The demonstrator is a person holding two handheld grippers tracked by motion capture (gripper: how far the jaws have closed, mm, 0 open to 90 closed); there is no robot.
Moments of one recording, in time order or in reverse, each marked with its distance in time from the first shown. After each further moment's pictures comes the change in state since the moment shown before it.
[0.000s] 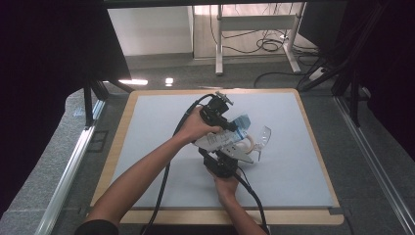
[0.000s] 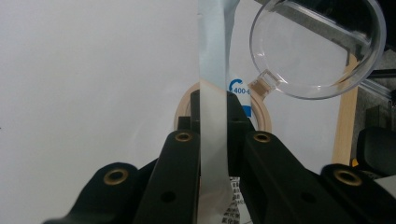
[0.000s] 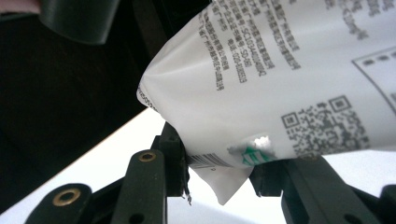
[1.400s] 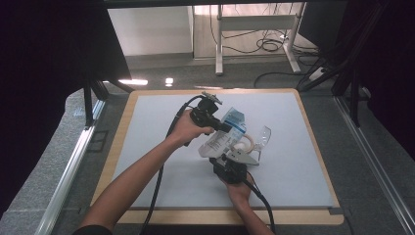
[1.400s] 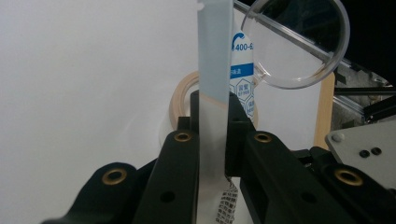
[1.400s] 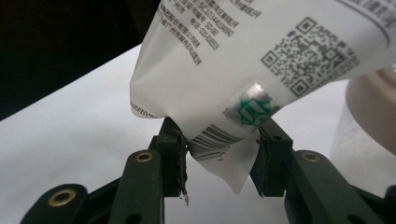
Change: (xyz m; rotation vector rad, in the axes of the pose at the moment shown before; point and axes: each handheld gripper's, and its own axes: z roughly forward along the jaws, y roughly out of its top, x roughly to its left) left arm 0.005 -0.022 -0.017 -0.074 -0.056 -0.049; right arm -0.016 -0.006 -0.025 0.172 -0.077 -0.119
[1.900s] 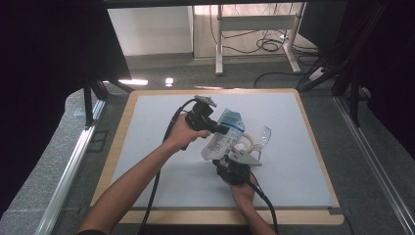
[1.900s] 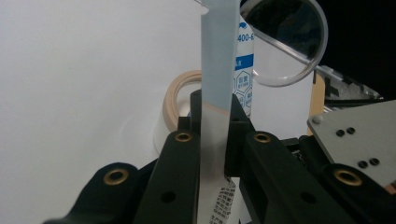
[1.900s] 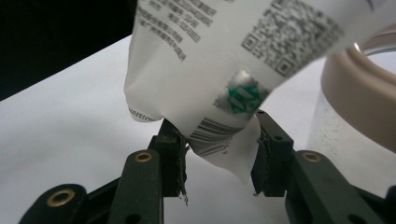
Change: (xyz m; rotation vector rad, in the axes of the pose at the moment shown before) left arm -0.004 -0.016 -0.009 -0.089 -0.012 -0.017; right arm -0.008 -0.003 -0.005 0.031 -0.011 -0.022
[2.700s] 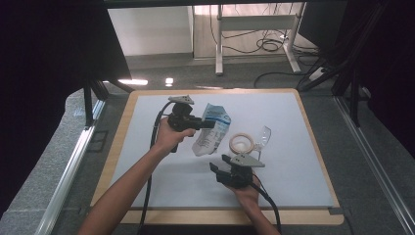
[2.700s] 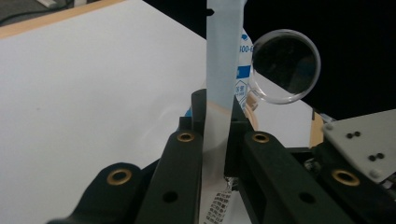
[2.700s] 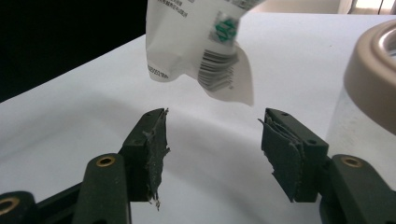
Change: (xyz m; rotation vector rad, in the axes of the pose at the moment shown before) left arm 0.018 -0.034 -0.039 -0.194 0.041 -0.066; right arm -0.001 0.000 -0.014 0.020 0.111 -0.044
